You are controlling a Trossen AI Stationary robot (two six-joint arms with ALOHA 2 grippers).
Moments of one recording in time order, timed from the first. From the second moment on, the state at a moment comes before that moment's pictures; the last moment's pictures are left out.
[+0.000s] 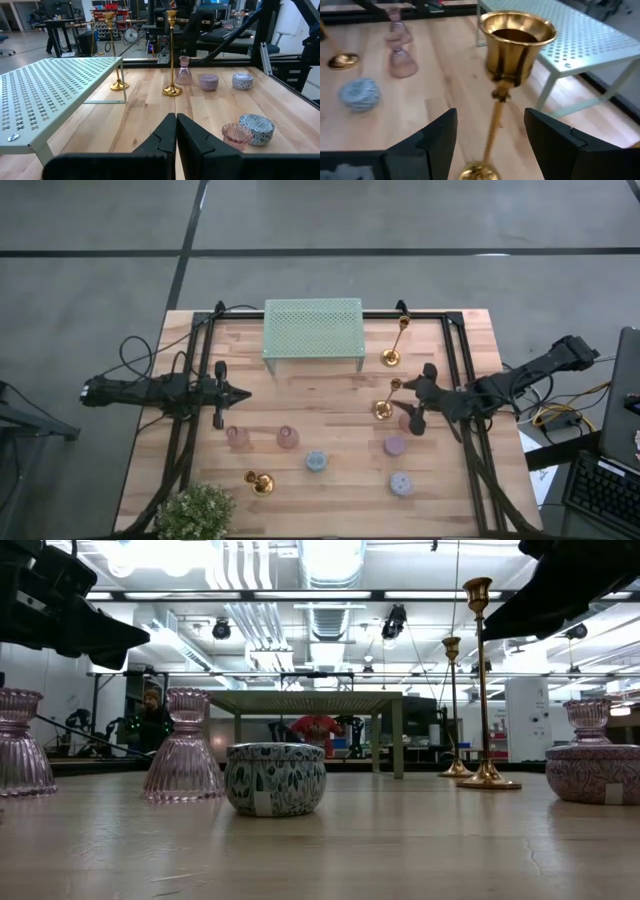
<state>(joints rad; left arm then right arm) -0.12 0.03 0.08 -0.18 -0.19 0.01 0.41 0.78 0.48 -0.27 0.69 0.35</state>
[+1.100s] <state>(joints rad) -0.12 0.03 0.08 -0.18 -0.19 0.02 0.41 0.83 0.52 -0.17 0.73 0.23</state>
